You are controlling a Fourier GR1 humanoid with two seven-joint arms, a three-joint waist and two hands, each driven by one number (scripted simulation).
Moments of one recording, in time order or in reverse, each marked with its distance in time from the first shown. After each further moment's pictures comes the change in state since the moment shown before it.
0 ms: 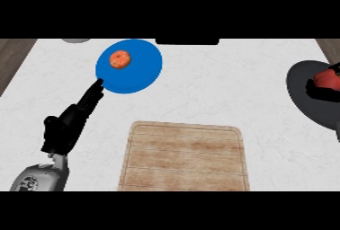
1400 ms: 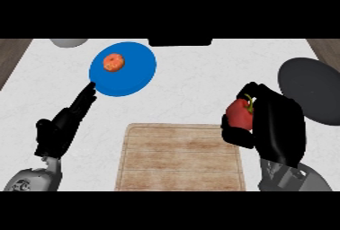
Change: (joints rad) left arm 0.030 0.058 -0.007 0.026 0.047 0.042 -0.039; right arm 0.160 0.227 0.691 -0.988 0.378 0.599 0.848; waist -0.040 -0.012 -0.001
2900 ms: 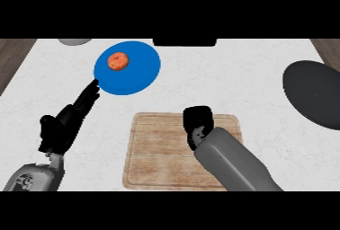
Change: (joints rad) left arm -0.037 0.041 -0.055 0.031 0.053 0.045 -0.012; right arm -0.304 0.221 0.179 0.828 -0.407 0.503 -0.041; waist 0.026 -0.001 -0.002
